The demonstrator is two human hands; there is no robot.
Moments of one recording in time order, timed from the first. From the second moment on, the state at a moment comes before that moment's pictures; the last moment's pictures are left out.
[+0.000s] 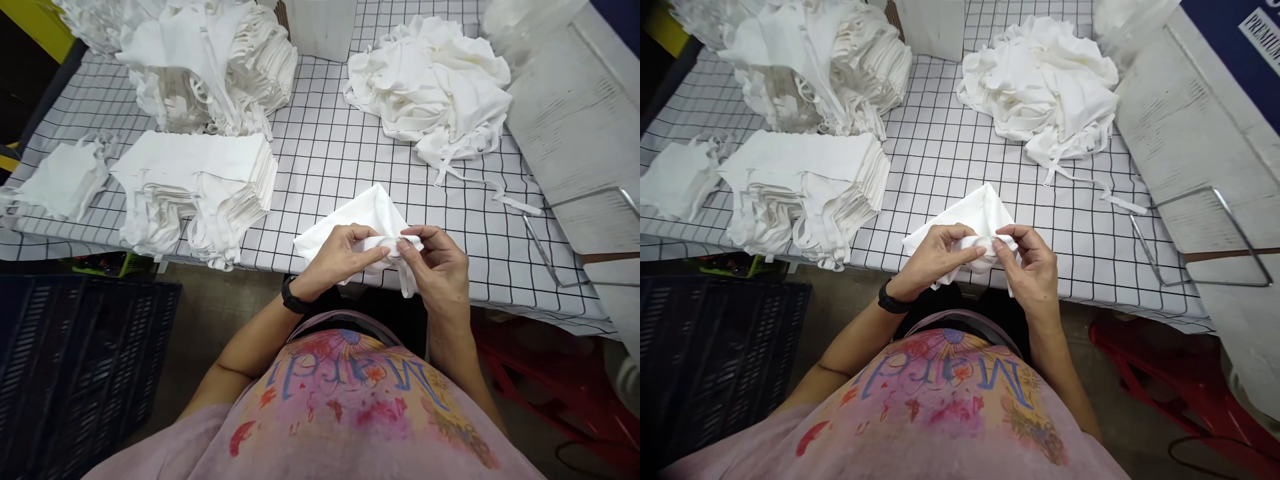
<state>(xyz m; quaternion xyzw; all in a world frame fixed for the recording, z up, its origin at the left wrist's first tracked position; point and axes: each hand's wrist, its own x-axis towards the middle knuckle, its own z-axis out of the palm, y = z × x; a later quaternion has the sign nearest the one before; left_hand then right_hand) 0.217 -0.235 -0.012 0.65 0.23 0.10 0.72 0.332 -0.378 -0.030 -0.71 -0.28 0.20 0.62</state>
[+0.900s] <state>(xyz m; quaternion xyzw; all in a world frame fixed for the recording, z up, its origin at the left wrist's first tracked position) 0.158 -0.174 -0.018 0.68 0.28 0.10 0.67 0.386 -0.391 -0.063 -0.72 -0.15 0.02 0.68</state>
